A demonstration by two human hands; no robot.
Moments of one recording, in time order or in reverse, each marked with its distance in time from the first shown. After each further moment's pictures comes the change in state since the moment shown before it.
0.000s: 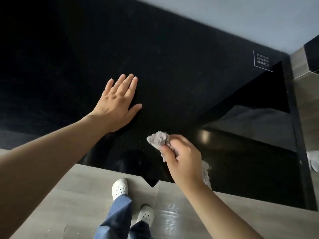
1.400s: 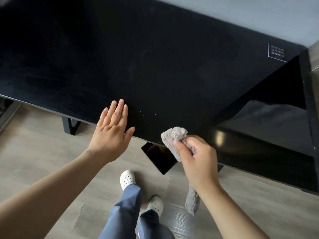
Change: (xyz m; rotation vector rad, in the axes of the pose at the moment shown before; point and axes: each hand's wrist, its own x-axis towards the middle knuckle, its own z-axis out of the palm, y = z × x) left_hand -0.179 0.027 0.034 0.065 0.084 -0.182; right_hand -0.089 -0.031 -0.041 0.151 0.009 0.067
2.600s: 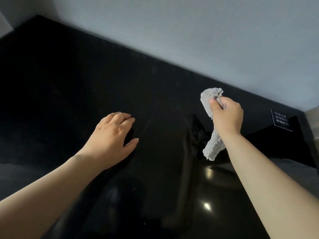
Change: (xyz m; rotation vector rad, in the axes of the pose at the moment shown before) left_hand 0.204 -0.074 -0.076 -0.115 0.056 0.112; right_hand 0.341 -0.008 0.013 -0.208 0.302 0.110
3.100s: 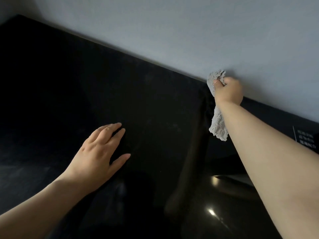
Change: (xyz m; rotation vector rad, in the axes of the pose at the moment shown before) left_hand 0.053 -0.007 0.036 -0.007 0.008 -0.008; right_hand 0.177 0.037 0.071 -0.201 0.009 0.107
